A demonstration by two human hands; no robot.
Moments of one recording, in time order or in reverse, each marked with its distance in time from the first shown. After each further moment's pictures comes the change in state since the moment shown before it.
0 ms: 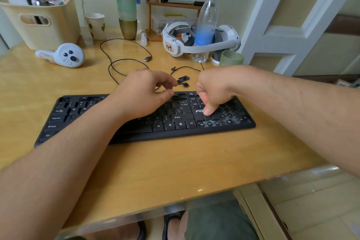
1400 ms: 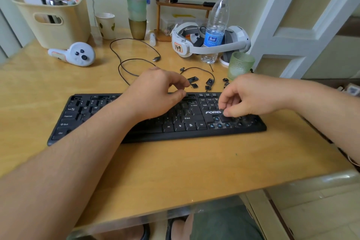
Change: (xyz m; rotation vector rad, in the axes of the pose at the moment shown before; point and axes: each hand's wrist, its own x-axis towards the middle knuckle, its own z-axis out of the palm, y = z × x) left_hand 0.000 0.003 -0.001 -0.021 0.021 0.049; right_hand -0.028 0.044 0.028 0.276 0.186 -0.240
